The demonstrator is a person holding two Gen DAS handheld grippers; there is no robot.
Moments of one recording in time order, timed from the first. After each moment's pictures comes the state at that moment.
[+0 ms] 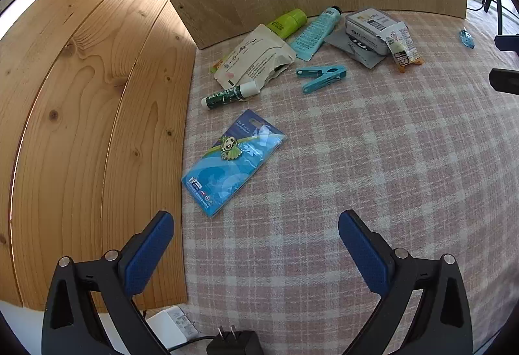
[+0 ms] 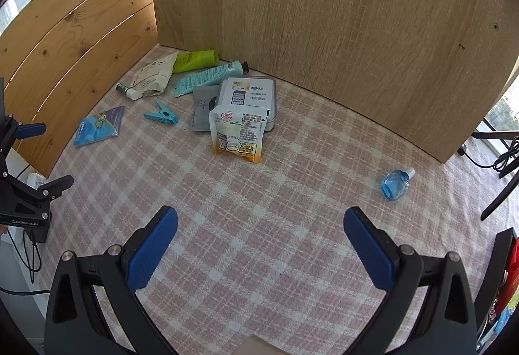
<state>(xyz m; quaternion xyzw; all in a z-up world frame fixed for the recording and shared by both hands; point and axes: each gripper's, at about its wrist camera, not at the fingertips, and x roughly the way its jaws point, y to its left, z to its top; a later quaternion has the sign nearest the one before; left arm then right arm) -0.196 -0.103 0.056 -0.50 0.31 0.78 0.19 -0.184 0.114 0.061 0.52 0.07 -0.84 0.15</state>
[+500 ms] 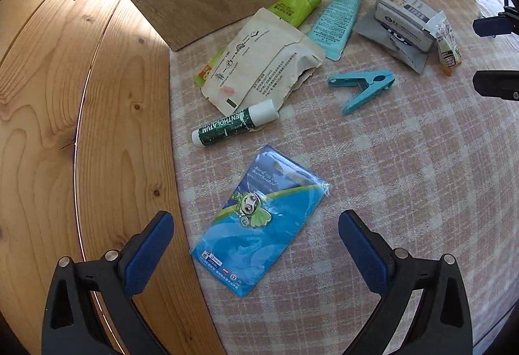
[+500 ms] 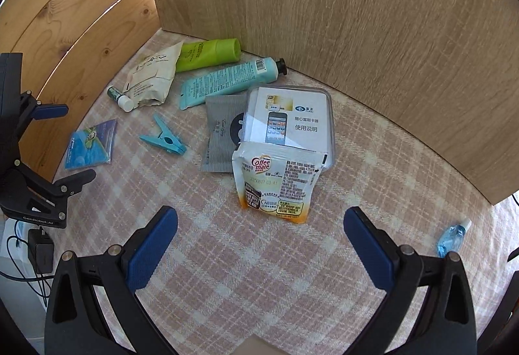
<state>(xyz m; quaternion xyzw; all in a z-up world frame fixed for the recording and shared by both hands) -0.279 -0.083 0.018 -0.54 0.35 0.73 0.23 -0.250 0.069 0.024 0.57 0.07 -0.80 0.19</state>
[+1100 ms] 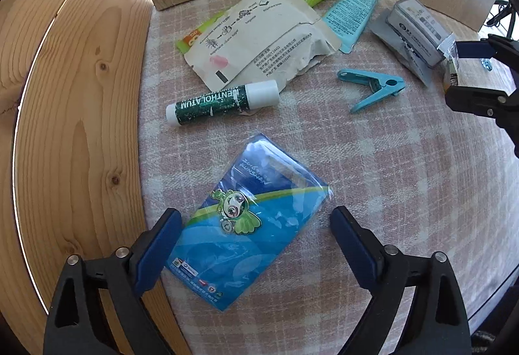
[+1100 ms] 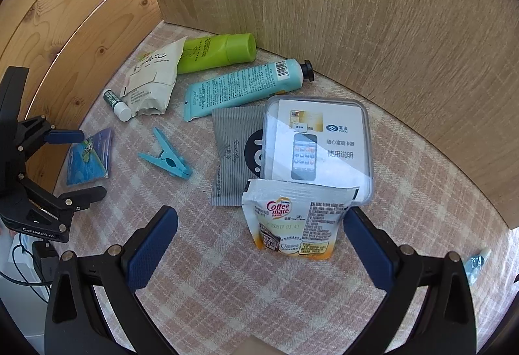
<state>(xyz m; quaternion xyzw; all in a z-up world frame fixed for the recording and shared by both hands) -0.318 -0.109 -0.010 -0.62 0.21 0.71 0.24 -0.270 0.052 0.006 0.60 0.06 -0.77 0.20</state>
